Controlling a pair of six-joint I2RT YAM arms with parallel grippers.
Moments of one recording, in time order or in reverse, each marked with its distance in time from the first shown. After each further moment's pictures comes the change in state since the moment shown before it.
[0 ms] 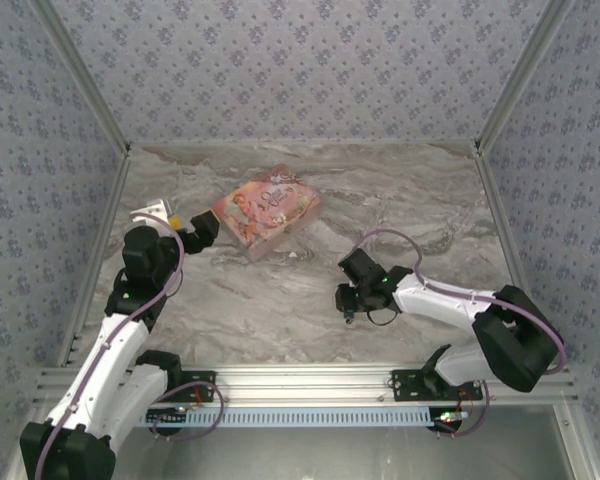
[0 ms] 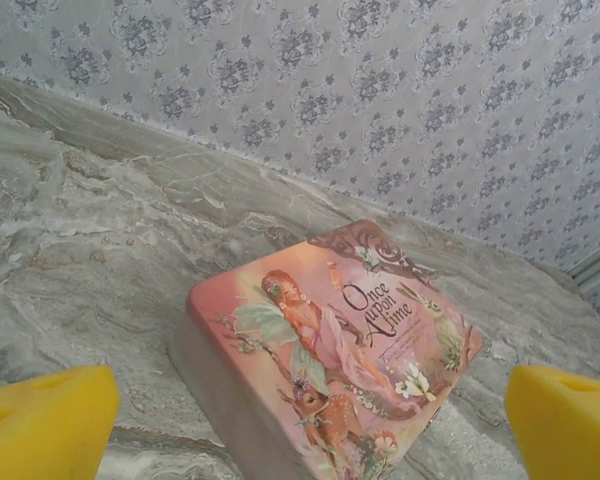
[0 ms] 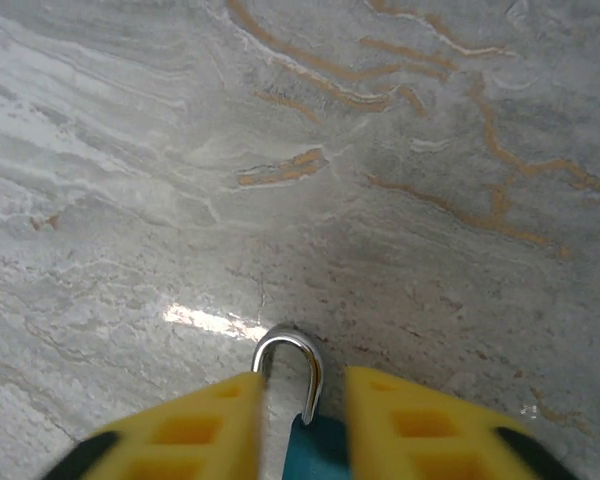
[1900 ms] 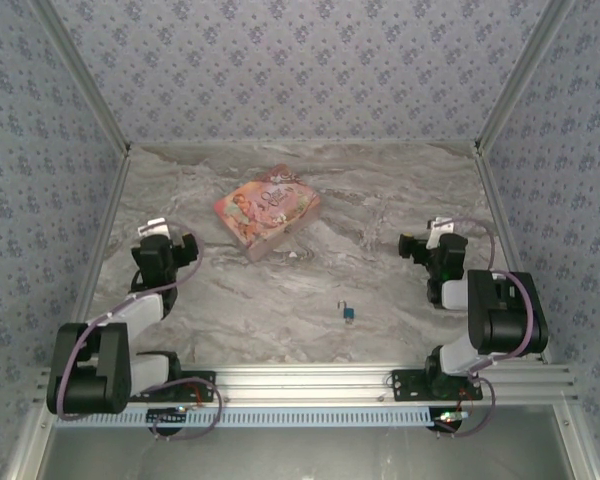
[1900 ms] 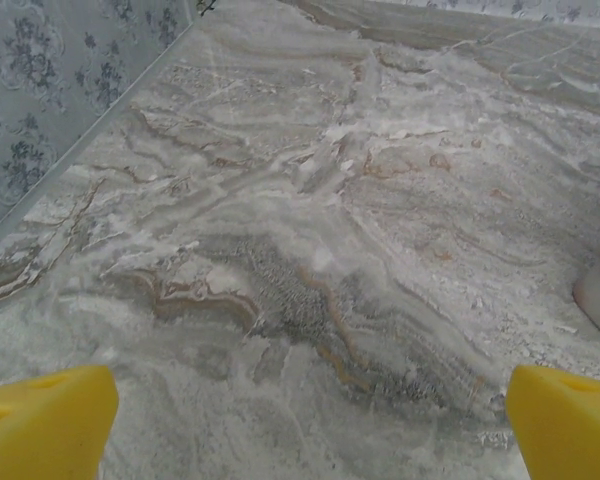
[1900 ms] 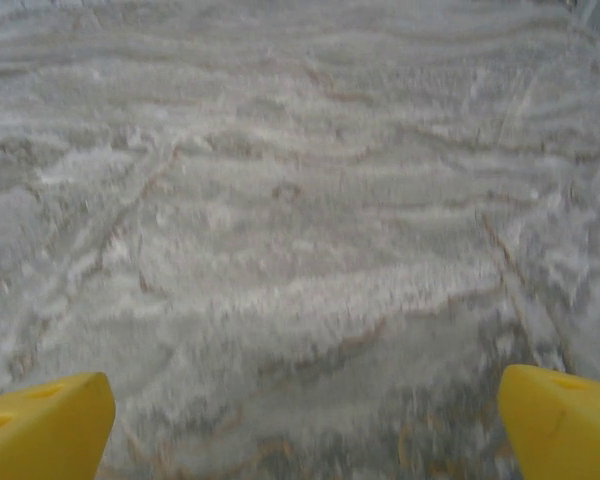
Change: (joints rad) left arm 0.174 0.467 -0.238 0.480 -0.307 0.332; right arm -0.830 0.178 -0.286 1.176 -0.016 -0.626
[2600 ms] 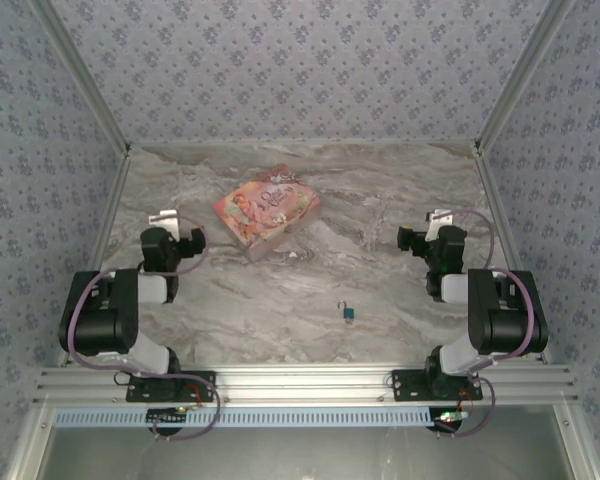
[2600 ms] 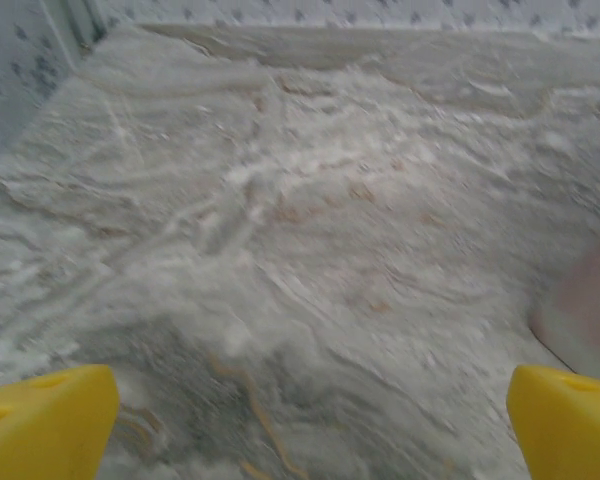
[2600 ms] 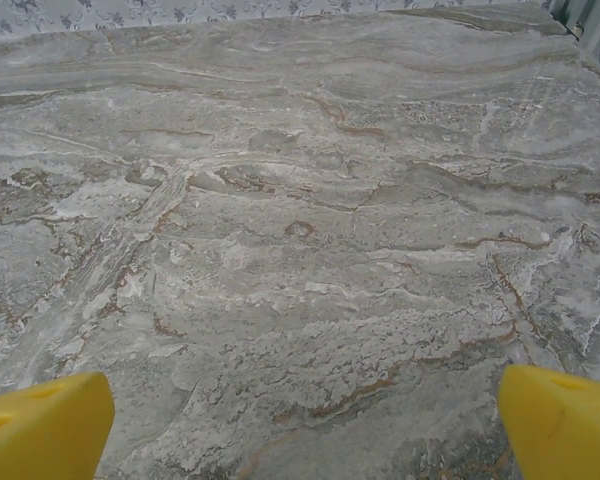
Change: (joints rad) left arm 0.061 0.314 0.065 0.321 0.222 0.125; right arm 0.011 0.000 0.038 -0.034 0.003 0.000
